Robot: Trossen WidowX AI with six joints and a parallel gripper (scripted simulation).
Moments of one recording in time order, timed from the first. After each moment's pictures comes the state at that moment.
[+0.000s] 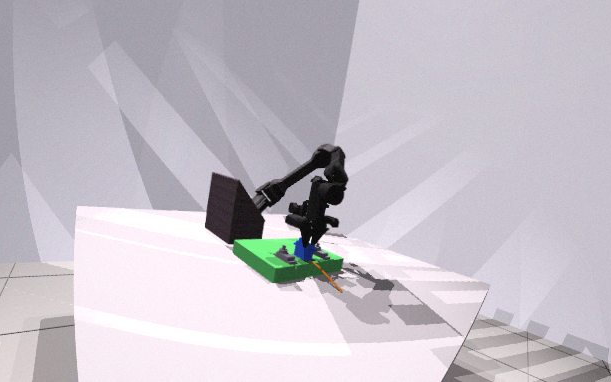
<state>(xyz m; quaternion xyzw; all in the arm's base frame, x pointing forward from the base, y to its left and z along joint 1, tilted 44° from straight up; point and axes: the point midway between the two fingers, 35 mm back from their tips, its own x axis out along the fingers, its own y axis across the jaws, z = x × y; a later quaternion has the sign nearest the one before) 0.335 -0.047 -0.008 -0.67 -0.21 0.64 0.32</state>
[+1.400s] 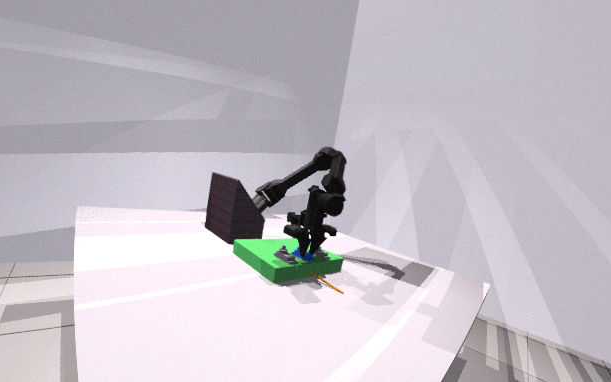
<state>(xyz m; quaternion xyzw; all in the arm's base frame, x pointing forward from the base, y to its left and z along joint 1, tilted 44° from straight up) 0.338 -0.026 -0.031 -0.67 -0.21 0.64 0.32</state>
